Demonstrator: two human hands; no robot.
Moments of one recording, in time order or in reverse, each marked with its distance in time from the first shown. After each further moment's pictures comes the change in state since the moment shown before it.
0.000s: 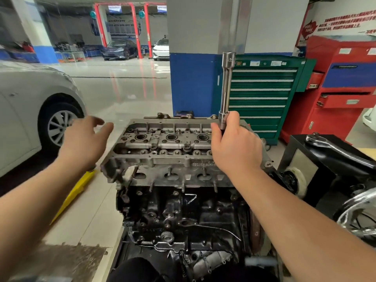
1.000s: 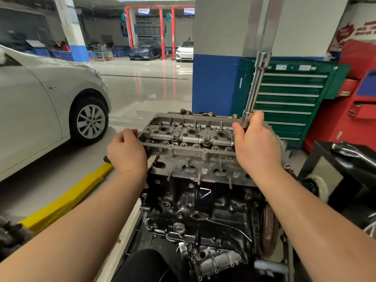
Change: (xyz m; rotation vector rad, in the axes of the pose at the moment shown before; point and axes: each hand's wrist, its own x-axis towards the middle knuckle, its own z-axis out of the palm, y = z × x) left_hand -0.056 0.024 0.053 -0.920 0.488 -0.427; right_hand 0.003 -0.001 -0.006 0.183 -0.179 0.040
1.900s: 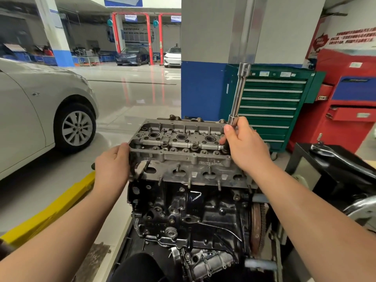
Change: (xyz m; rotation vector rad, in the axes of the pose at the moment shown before) left_hand 0.015 -0.008 -0.039 0.543 -0.378 0.283; right_hand 0.012 0.007 -0.014 0.160 -0.235 0.083
